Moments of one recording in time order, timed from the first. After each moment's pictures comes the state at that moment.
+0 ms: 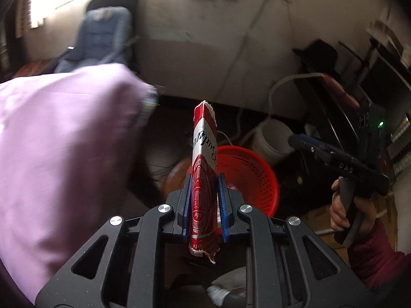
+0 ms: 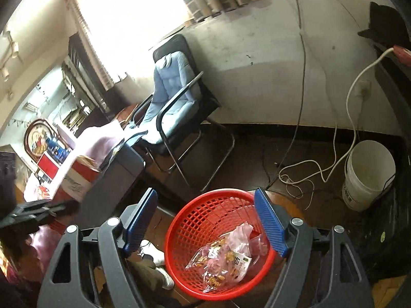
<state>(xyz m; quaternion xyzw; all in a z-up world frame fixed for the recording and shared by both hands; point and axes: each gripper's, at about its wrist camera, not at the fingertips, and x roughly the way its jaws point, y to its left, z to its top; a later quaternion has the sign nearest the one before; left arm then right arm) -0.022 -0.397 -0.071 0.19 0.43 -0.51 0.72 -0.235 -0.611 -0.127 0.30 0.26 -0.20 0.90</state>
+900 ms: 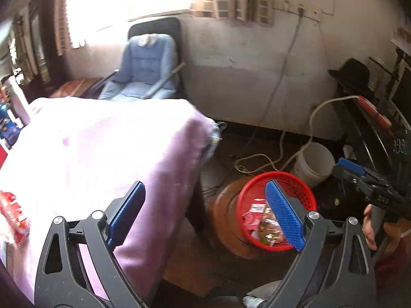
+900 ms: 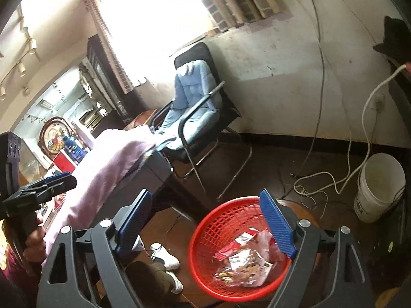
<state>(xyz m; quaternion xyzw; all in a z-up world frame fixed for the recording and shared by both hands) -0.003 -0.343 -0.015 0.19 0.35 -0.40 0.83 -0.223 -0.570 -0.095 0.28 0.23 -0.15 0.92</state>
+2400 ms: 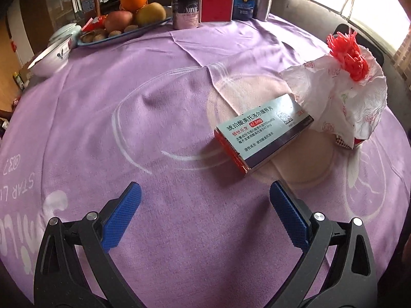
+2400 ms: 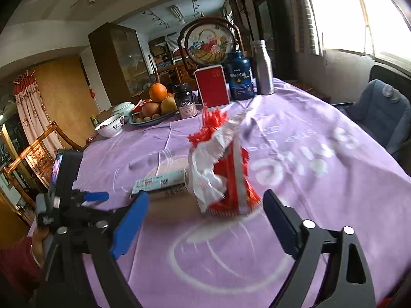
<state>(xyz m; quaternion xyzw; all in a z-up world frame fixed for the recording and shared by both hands) 0.128 0.091 -0.047 0.01 0.48 -0.03 0.87 0.075 -0.174 0.007 0.05 0.31 0.20 0.93</state>
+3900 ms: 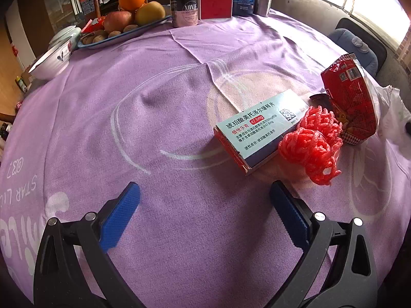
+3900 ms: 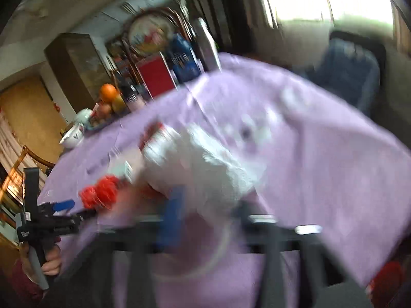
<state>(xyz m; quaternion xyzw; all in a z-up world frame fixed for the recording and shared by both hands) 0.134 0.093 -0.054 0.02 0.49 -0.02 0.87 0.077 -0.250 -0.019 0.13 0.37 0.10 0.91</state>
